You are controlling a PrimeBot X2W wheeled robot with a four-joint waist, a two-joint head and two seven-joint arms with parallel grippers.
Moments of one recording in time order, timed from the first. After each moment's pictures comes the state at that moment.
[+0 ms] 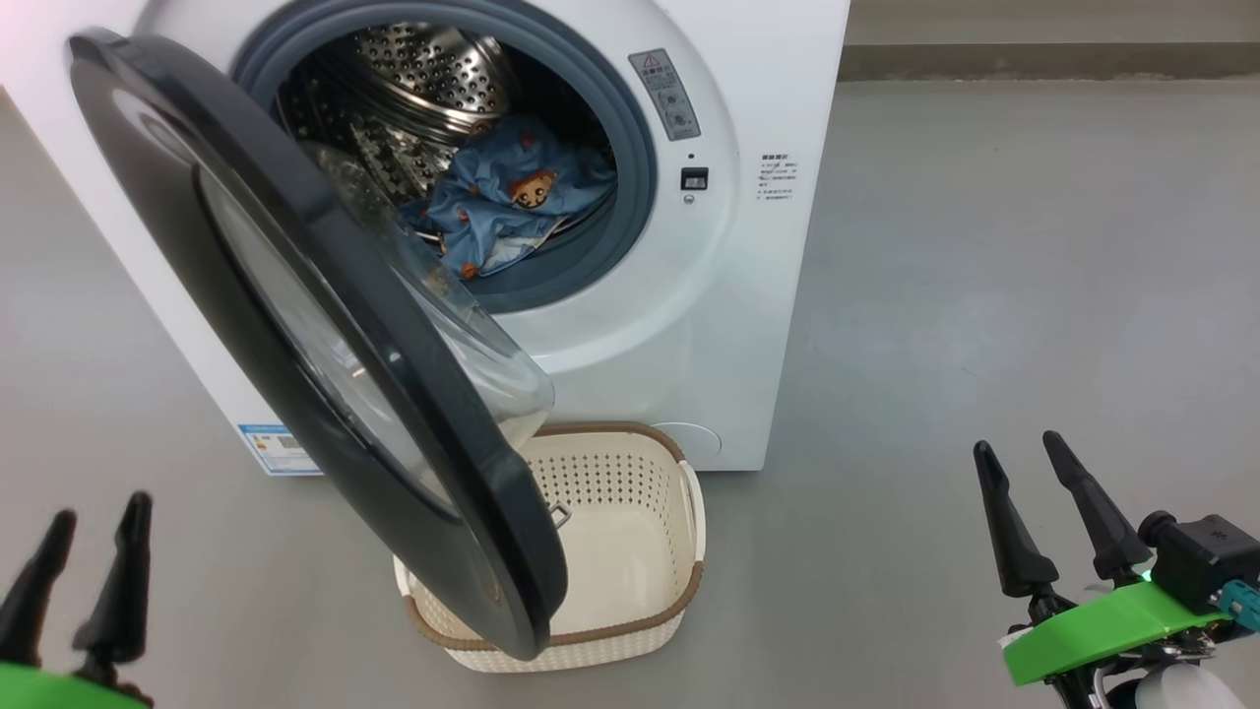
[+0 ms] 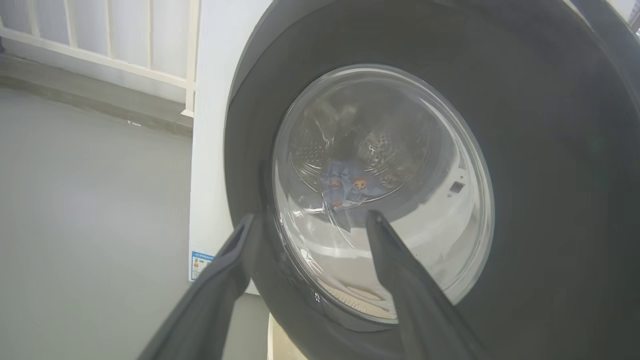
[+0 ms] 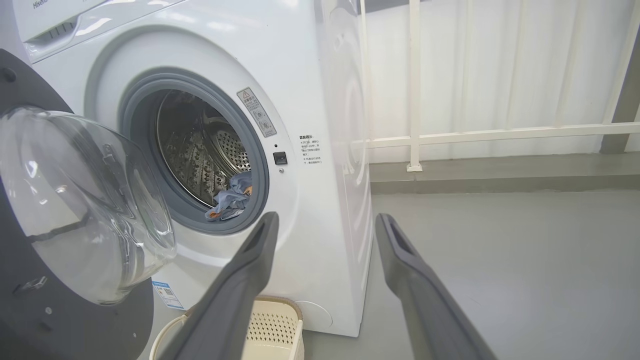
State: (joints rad) left arm -0.01 0.45 0.03 0.04 -0.86 -0.13 0.08; right arm -0.06 -0.22 0.13 0.20 0.43 0.13 -0.25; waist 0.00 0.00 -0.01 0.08
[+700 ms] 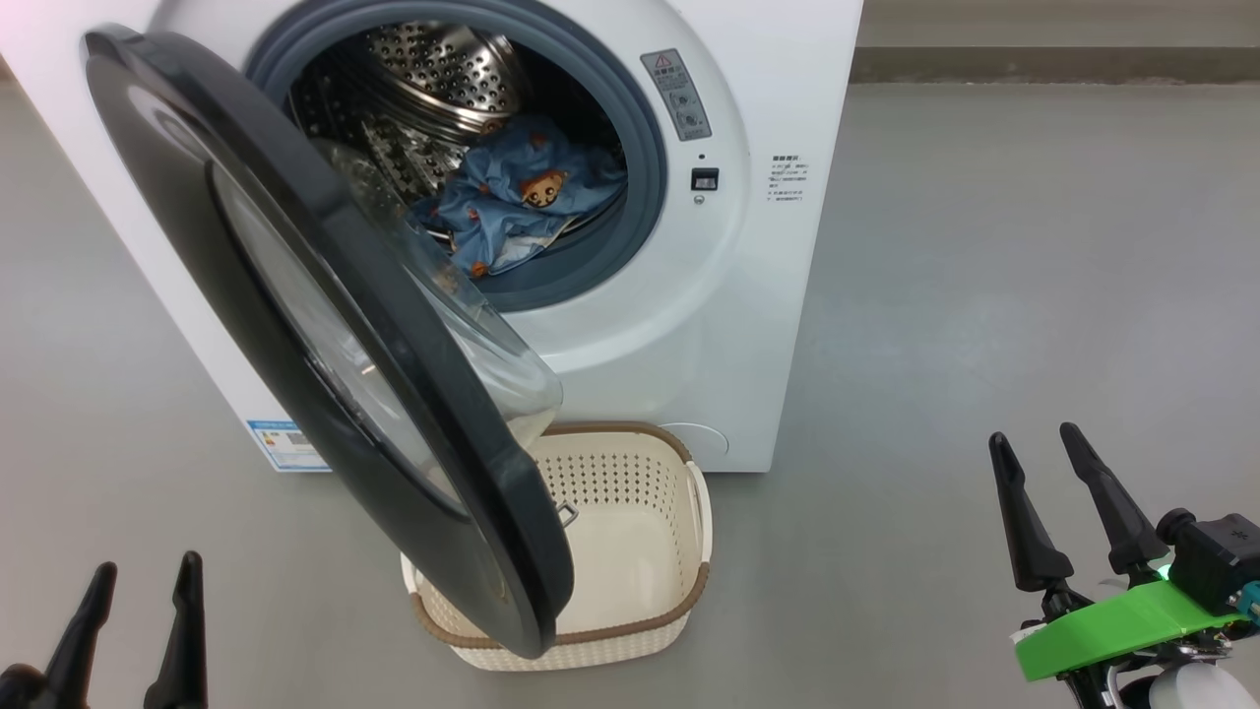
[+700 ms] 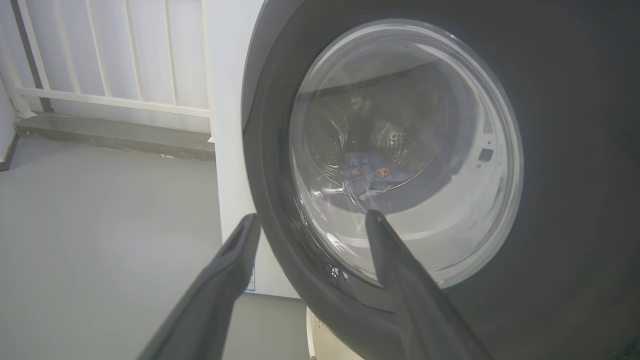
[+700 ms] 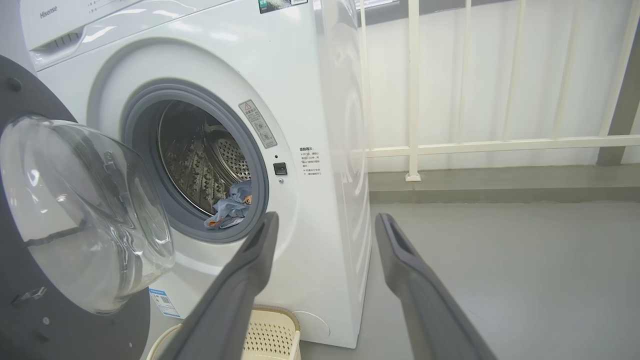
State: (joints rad) left arm 0.03 0.38 -0.05 0.21 -0.60 -0.13 -0.25; right arm -0.05 -0.22 0.10 0.17 0.42 0.13 -0.25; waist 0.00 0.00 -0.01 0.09
